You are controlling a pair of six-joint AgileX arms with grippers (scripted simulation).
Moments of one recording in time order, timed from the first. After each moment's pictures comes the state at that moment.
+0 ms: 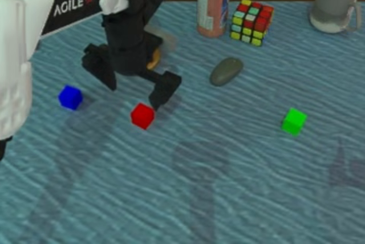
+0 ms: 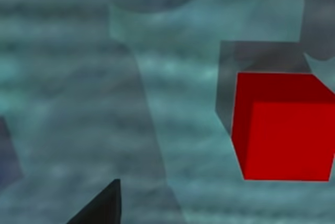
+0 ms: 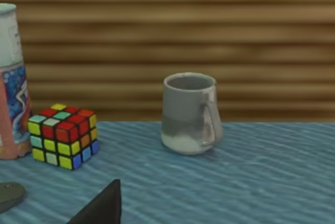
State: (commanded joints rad) left arm -0.44 2.35 1.91 -1.14 0.00 0.12; right arm 0.00 0.00 0.00 0.00 0.00 0.00
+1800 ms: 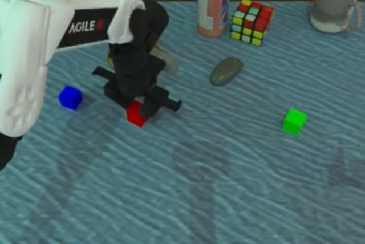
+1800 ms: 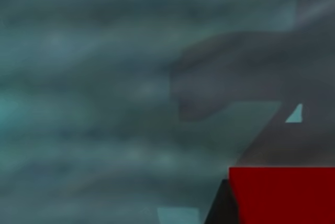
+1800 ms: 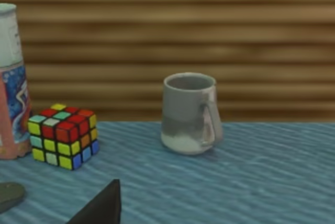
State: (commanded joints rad) left arm -0.44 2.45 1.78 -0.90 0.01 0.12; right arm 0.00 0.00 0.00 0.00 0.00 0.00
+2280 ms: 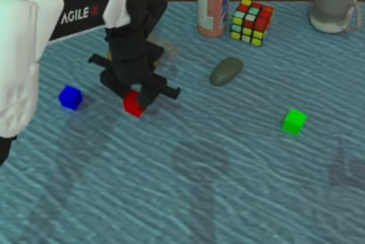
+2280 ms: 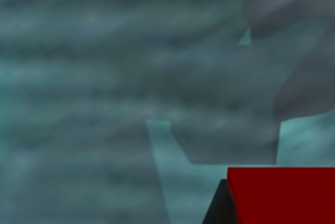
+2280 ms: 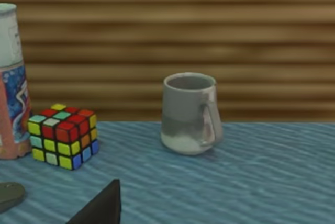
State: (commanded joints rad) left arm -0.43 2.37 1.86 -1.02 0.01 0.12; right arm 0.00 0.00 0.00 0.00 0.00 0.00
